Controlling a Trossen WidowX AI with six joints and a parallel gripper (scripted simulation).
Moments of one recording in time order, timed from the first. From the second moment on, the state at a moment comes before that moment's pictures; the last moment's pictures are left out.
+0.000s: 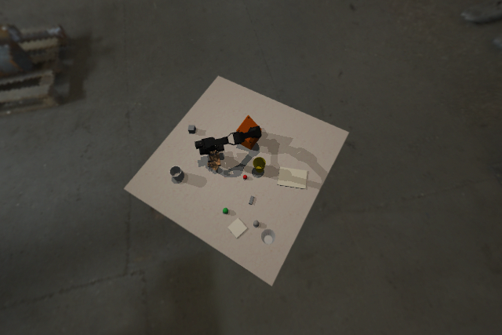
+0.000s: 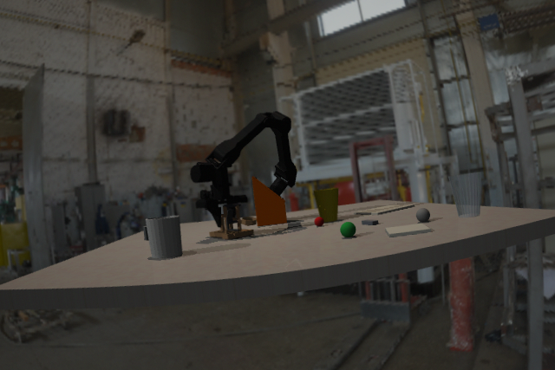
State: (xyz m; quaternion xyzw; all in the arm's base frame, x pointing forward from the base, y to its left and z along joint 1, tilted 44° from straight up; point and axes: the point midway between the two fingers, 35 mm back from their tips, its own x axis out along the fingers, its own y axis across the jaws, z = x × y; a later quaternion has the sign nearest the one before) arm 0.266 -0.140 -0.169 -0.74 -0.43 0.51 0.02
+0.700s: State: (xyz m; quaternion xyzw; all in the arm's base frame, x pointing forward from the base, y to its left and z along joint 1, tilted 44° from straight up) arm 0.260 -0.171 -0.135 -0.74 -0.50 0.45 -0.07
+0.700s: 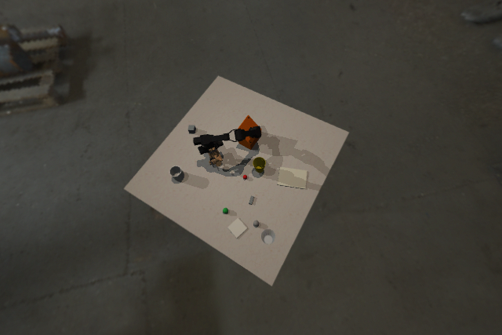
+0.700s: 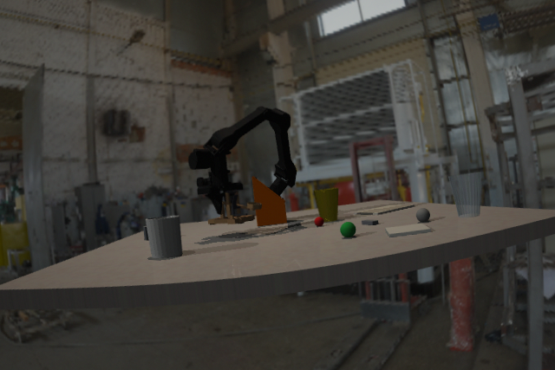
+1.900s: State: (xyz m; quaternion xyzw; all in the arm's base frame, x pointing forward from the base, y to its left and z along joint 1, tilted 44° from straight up) arm 0.287 -0.168 -0.154 -0.67 -0.62 0.26 -0.31
